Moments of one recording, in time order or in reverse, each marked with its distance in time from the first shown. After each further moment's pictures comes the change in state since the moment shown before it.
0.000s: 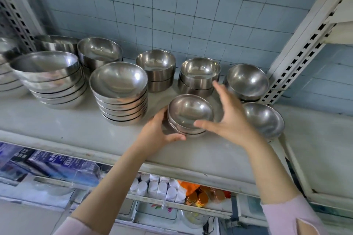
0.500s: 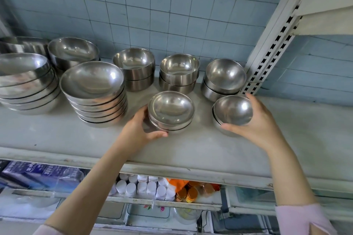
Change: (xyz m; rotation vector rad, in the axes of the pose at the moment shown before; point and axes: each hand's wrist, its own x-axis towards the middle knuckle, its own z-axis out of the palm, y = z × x) left_hand 0.000 0.000 0.002 -0.007 0.021 -0.005; right_hand -0.042 0.075 -0.052 -0.092 0.218 0.280
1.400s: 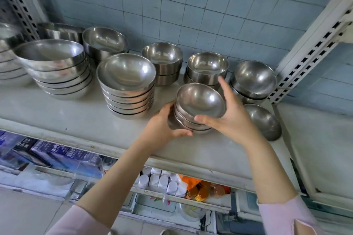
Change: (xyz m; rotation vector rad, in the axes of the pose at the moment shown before) left_hand 0.000 -0.002 -0.002 -0.020 -0.028 -0.037; right_hand -0.001 -0.108 0.056 0.256 -0.248 -0.187
